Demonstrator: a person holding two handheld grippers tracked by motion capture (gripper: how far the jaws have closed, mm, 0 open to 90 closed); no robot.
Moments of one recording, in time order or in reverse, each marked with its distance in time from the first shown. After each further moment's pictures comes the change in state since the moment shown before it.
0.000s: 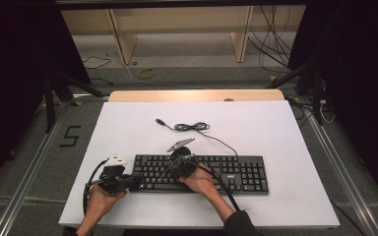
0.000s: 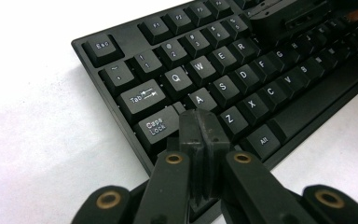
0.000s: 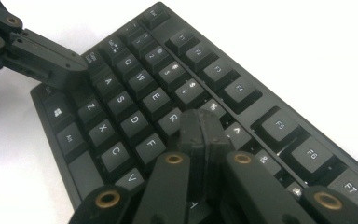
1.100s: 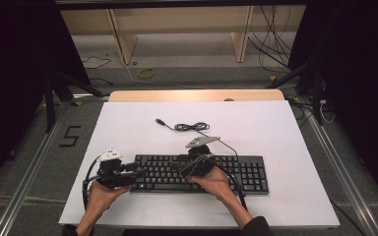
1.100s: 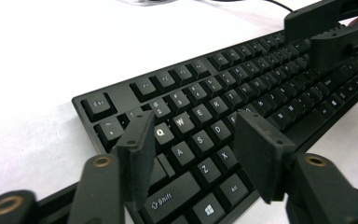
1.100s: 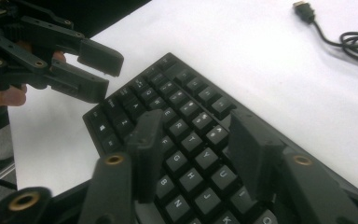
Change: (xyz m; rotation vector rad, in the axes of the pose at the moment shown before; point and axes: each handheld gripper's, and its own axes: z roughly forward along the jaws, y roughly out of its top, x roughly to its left) left arm -0.001 0.016 -0.010 -0.150 -0.059 -0.047; right arm -0.011 -0.013 -0.056 -0.183 0.060 0.051
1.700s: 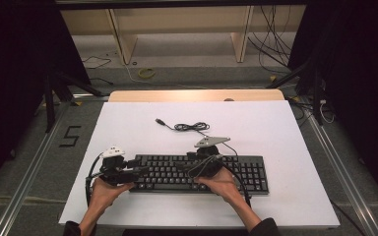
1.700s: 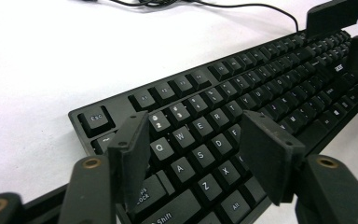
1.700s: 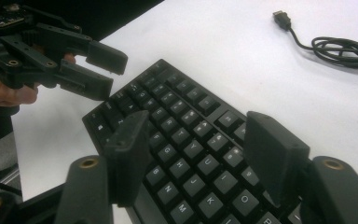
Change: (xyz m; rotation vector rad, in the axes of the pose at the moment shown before) left arm 0.001 0.007 0.007 0.001 0.001 -0.005; right arm -0.006 -0.006 -0.019 -0.037 -0.019 0.016
